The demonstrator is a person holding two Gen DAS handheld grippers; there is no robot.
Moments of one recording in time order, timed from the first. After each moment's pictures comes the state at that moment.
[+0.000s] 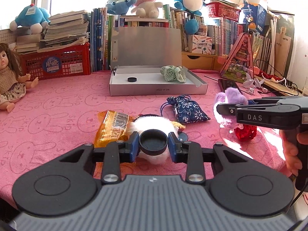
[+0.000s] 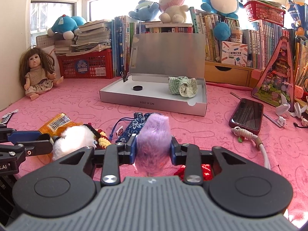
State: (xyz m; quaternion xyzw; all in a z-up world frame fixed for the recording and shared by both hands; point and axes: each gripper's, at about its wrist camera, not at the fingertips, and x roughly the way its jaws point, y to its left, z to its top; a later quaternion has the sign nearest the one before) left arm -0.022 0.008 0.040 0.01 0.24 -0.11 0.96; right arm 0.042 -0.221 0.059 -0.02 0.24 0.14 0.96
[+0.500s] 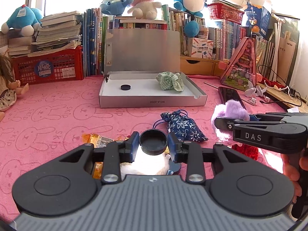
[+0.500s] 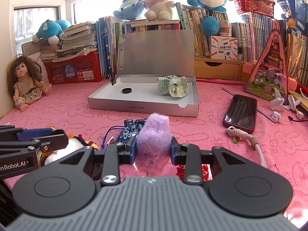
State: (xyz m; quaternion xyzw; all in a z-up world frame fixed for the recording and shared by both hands) left arm 0.030 -0.014 0.059 0.00 0.25 -0.11 0.96; right arm 0.062 -0.222 0.070 0.01 0.26 0.11 0.96
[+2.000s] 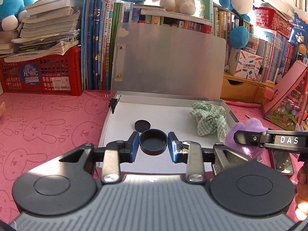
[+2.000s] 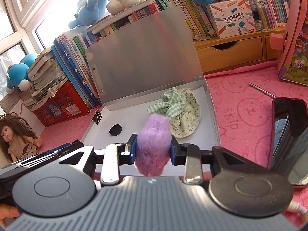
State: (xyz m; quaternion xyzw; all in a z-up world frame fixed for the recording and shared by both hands) left arm 0.277 -0.002 0.073 -0.04 0.29 -0.05 0.96; right arm 0.279 -0.247 0.073 0.17 0.33 0.14 0.92
